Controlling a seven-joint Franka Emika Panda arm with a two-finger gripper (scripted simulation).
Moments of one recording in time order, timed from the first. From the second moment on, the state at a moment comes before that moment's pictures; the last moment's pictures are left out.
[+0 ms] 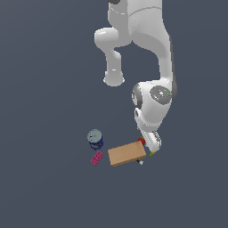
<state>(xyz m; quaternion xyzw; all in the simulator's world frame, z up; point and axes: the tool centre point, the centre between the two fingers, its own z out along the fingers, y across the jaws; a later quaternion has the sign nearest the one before) 0.023 0.149 0.073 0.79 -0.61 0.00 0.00</state>
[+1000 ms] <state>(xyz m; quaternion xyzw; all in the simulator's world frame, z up) 0.023 0.149 0.023 0.79 -0.61 0.00 0.00</state>
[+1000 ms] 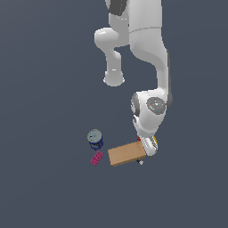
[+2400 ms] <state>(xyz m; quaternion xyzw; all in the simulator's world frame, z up) 0.014 0.121 0.099 0.79 -0.61 0.00 0.00</state>
